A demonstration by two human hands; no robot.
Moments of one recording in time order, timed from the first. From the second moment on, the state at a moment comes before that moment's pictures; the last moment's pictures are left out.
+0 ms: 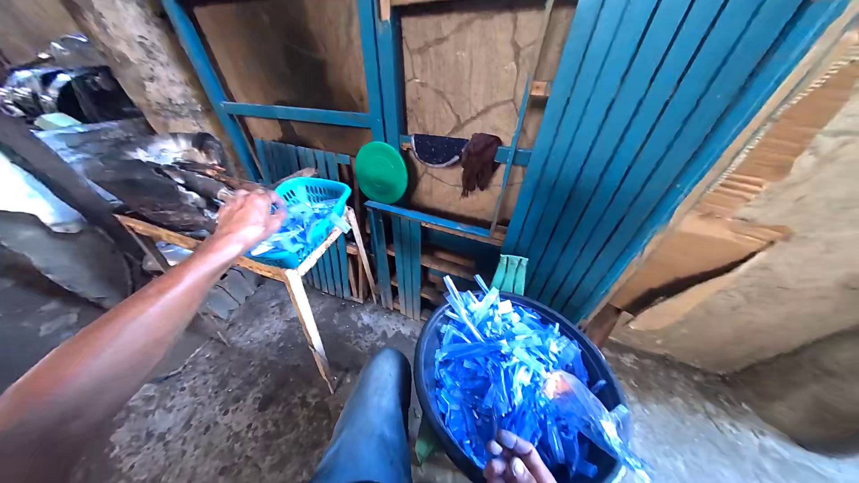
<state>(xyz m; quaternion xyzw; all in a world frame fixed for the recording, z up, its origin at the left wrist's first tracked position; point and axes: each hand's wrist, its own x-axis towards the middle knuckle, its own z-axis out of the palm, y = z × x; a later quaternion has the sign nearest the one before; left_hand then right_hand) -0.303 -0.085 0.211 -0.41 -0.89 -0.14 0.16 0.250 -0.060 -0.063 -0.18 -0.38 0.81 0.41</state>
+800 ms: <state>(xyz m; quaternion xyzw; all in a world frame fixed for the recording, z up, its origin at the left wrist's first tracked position) 0.018 0.060 -0.074 -0.70 -0.61 0.31 -0.20 0.256 -0.060 -0.047 -0.32 -0.36 0.74 0.47</state>
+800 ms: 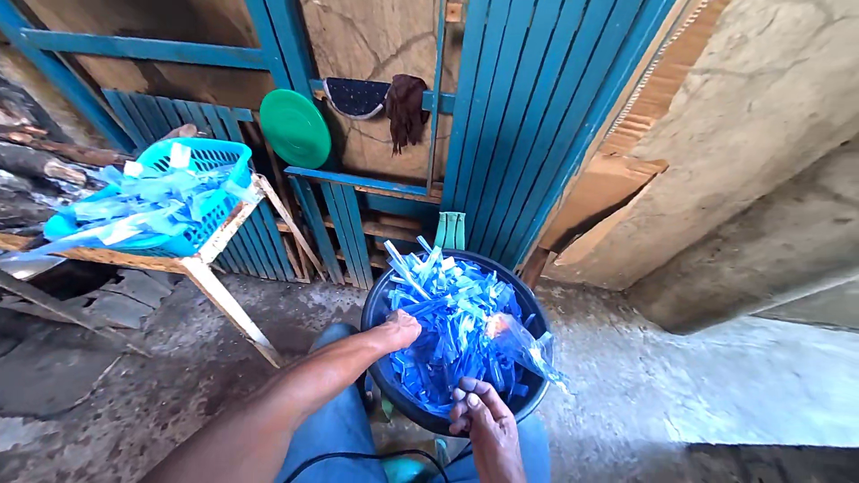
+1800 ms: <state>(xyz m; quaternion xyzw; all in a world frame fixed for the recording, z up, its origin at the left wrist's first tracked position) -0.008 0.079 -0.014 -0.76 -0.54 0.10 -0.36 0.263 -0.047 -0.052 -0.34 -0.37 0.71 0.49</state>
